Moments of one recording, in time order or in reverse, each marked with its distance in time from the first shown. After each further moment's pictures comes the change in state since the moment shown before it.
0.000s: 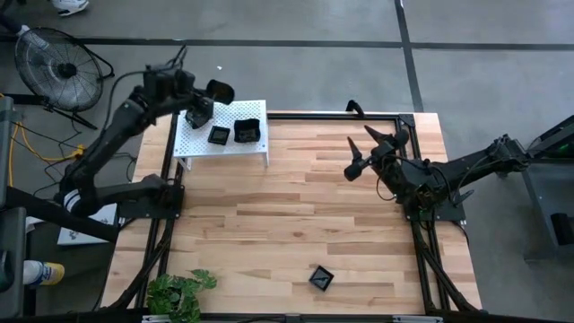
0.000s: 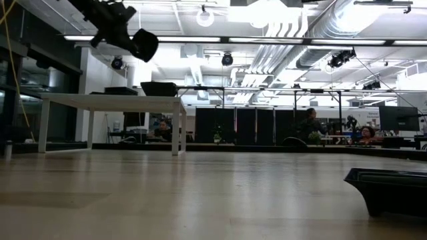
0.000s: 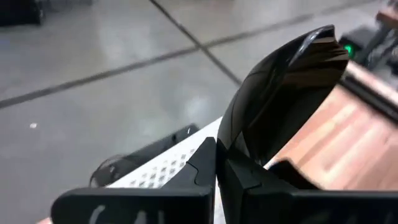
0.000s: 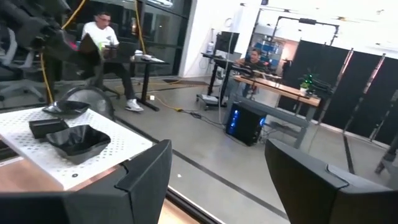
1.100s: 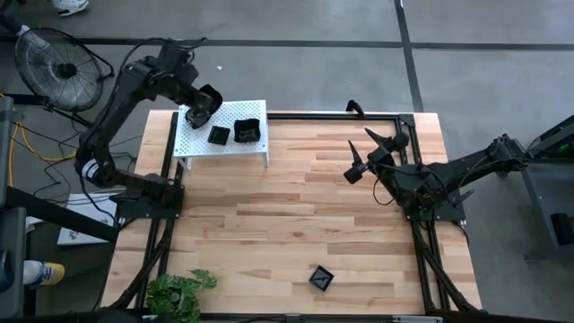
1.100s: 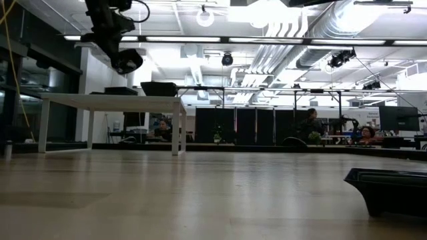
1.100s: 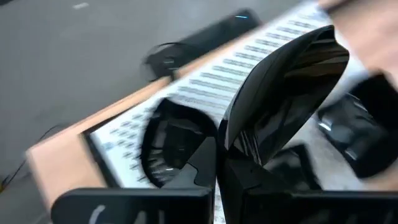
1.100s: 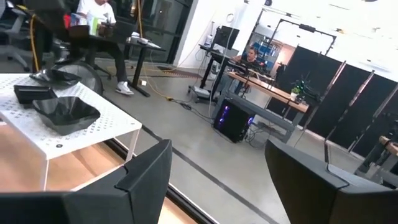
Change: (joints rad) left arm 0.094 0.329 0.455 -0.697 -0.112 0.107; right arm 0.018 0.000 0.000 -0.132 0.041 -0.008
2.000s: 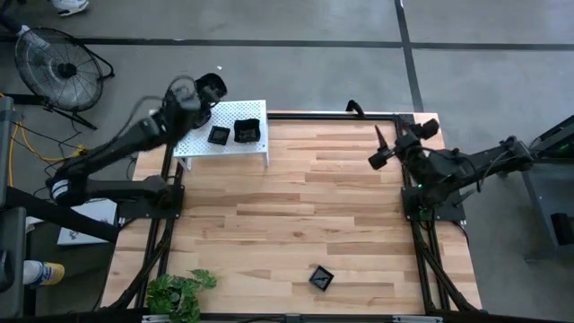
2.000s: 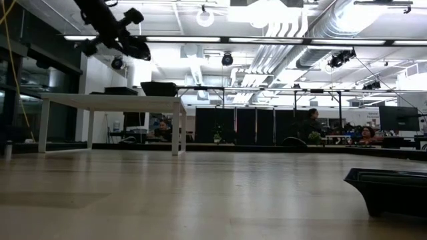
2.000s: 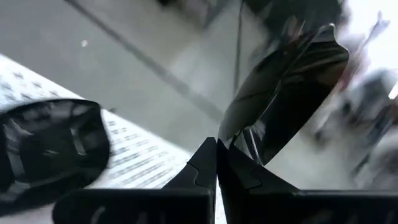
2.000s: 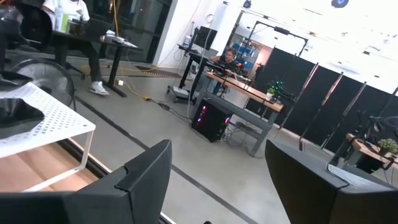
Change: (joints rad) left arm -0.471 -0.357 -0.572 0.747 -0.643 -1.168; right arm 0.000 -0.232 0.000 -0.113 0.074 -0.151
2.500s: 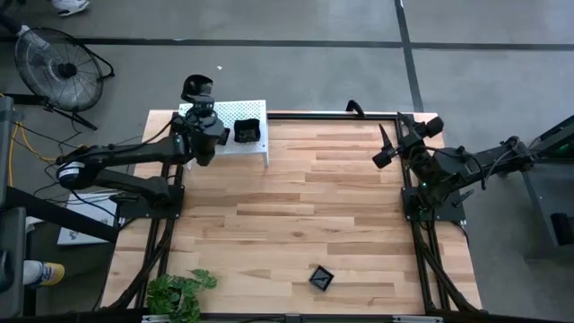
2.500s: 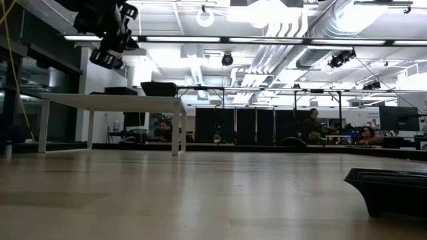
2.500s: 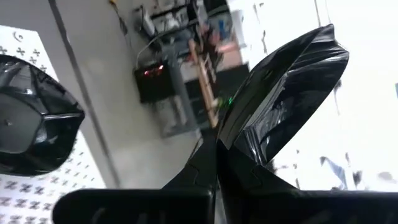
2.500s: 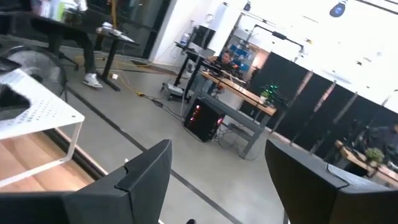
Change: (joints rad) left arm -0.279 0.148 -0.187 0.482 -0.786 -0.492; right arm 0.000 -0.049 0.000 -0.044 0.004 -0.073
